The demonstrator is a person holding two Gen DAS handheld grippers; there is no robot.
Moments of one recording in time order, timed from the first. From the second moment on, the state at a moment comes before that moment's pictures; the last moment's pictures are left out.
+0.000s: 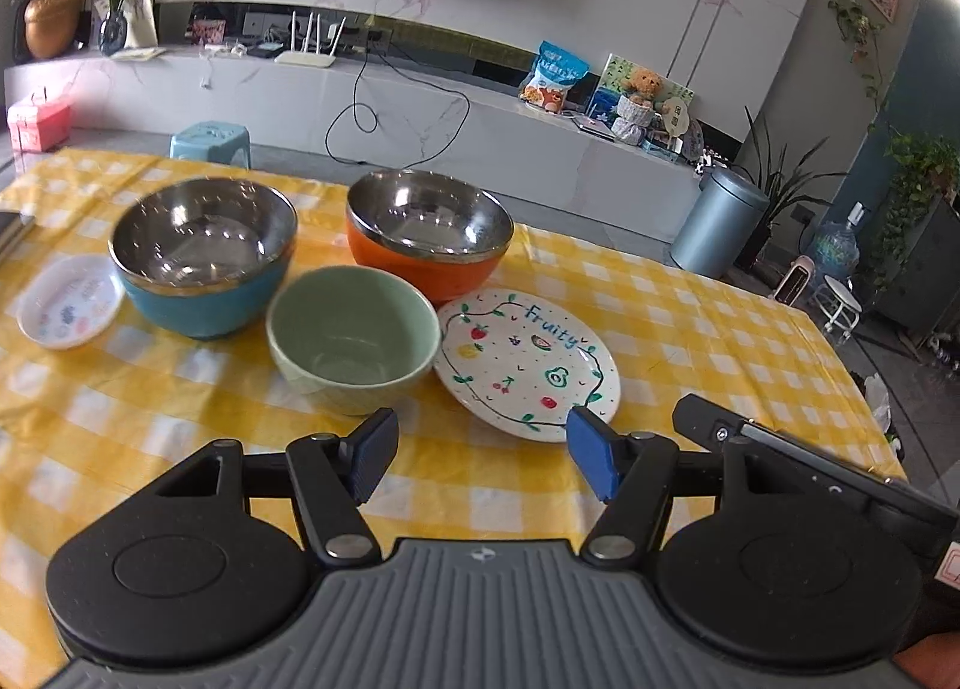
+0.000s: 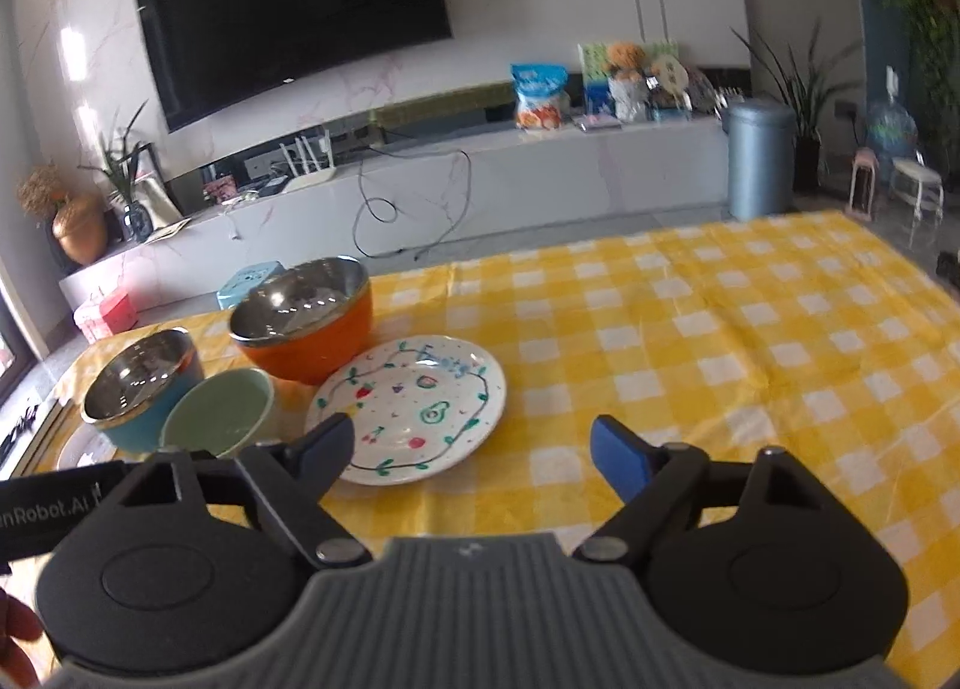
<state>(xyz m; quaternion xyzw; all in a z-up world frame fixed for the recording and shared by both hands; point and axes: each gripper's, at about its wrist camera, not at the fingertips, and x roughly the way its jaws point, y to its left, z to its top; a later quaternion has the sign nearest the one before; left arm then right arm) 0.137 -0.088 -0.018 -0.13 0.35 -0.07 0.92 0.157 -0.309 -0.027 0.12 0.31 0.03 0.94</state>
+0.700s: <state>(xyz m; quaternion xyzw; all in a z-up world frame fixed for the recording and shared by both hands) 0.202 -0.097 -0.079 -0.20 0.37 0.01 0.91 0.251 -0.323 -0.096 0.20 0.38 0.04 0.90</state>
